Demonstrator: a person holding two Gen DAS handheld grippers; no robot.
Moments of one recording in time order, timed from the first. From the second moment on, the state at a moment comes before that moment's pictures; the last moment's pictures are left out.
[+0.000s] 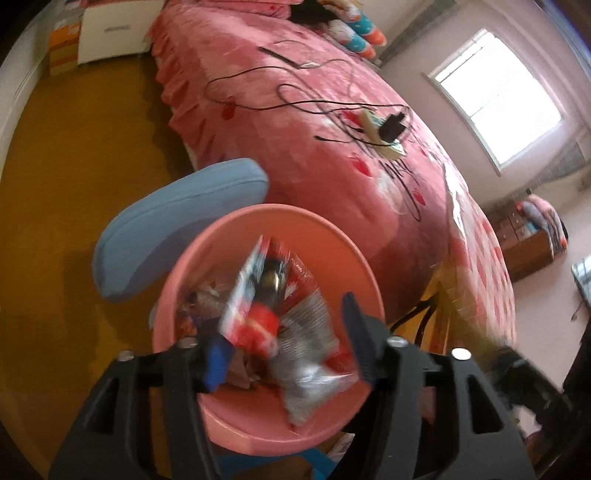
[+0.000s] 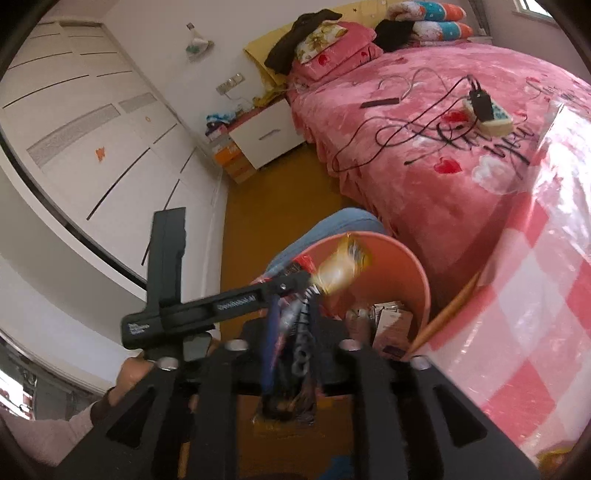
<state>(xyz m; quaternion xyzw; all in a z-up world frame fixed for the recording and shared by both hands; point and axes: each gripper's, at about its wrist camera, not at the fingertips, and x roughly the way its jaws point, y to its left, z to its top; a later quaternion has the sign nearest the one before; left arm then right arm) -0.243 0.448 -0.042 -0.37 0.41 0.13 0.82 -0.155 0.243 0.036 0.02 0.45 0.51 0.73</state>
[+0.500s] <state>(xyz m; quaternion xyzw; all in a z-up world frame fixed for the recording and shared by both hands) -0.246 0.449 -0.044 -0.37 0.41 0.14 0.82 -0.161 0.194 0.053 0.01 0.38 0.44 0.81</state>
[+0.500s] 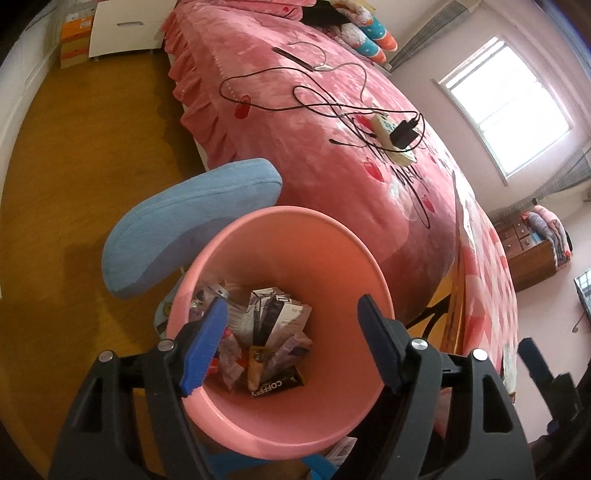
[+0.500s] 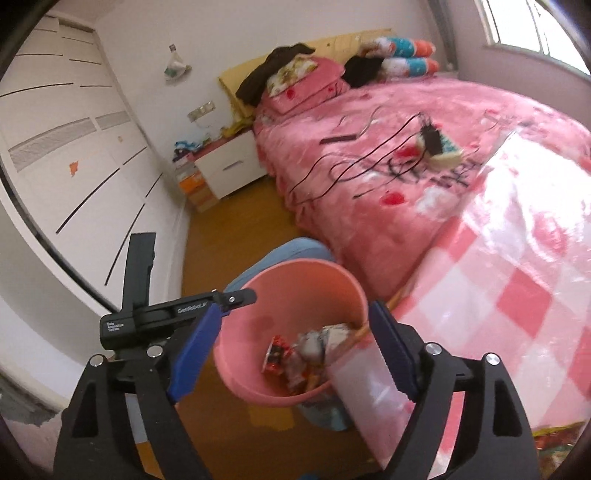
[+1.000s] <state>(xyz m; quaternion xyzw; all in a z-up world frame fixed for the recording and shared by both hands) -0.221 0.399 -0.024 -0.33 0.42 0.08 0.84 -0.153 0.132 0.059 0.04 0.36 0.38 0.85</state>
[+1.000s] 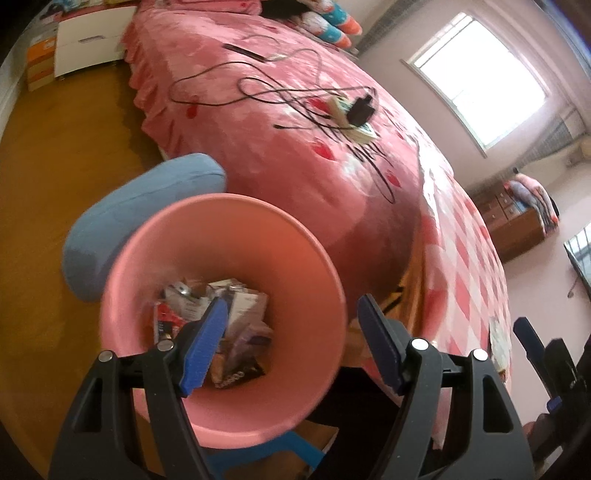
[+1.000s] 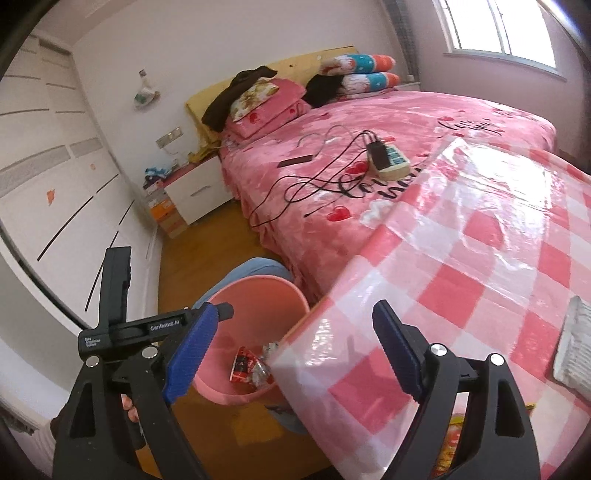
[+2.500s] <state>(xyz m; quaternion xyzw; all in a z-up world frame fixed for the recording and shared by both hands) -0.171 0.217 0.028 -0.21 0.46 -0.03 0.86 -0.151 -0.001 0.074 0.07 0.31 0.31 0.89</state>
